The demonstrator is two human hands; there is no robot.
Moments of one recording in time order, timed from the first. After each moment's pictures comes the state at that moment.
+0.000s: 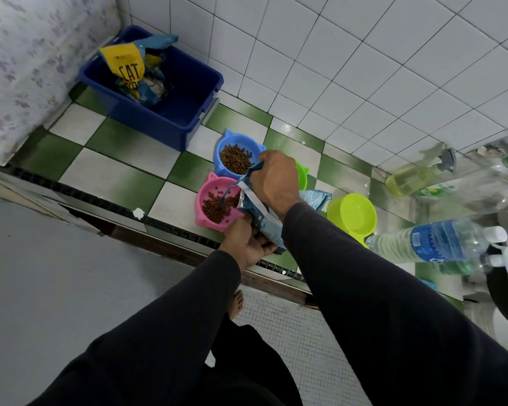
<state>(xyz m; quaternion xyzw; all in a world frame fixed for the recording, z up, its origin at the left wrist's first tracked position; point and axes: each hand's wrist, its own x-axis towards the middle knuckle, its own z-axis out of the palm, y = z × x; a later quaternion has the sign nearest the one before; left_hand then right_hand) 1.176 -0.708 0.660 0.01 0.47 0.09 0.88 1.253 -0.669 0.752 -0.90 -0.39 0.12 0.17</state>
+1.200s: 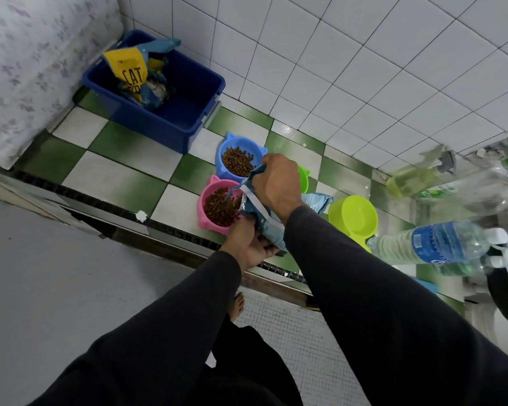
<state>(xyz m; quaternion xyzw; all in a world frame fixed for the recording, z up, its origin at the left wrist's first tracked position) 1.175 -0.704 0.663 0.03 0.46 0.08 0.89 1.251 -0.669 0.756 -0.90 -0.39 0.13 0.16</state>
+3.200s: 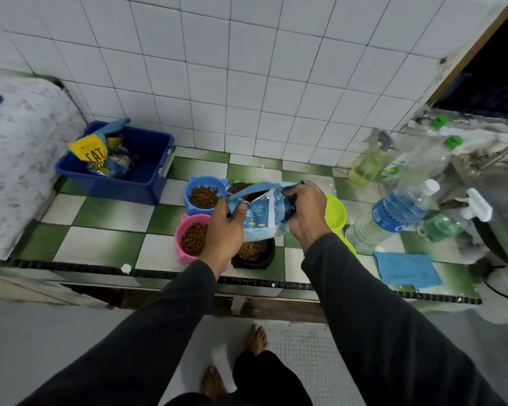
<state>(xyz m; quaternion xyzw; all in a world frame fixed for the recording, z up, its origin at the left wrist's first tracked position) 1.183 -0.716 0.737 0.55 0.36 0.23 0.72 1.322 -0.786 0.781 -0.60 0.09 0.23 0.76</state>
